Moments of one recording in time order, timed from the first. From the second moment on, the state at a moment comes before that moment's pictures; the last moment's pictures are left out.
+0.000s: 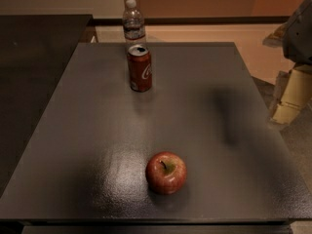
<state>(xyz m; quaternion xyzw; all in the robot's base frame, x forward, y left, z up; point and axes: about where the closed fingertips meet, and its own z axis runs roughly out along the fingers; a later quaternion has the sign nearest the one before) 0.438 -0.217 0.976 -0.60 0.78 -0.03 0.16</state>
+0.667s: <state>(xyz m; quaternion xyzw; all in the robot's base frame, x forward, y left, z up) 0.434 -0.210 0.978 -0.62 0.77 -0.03 0.16</state>
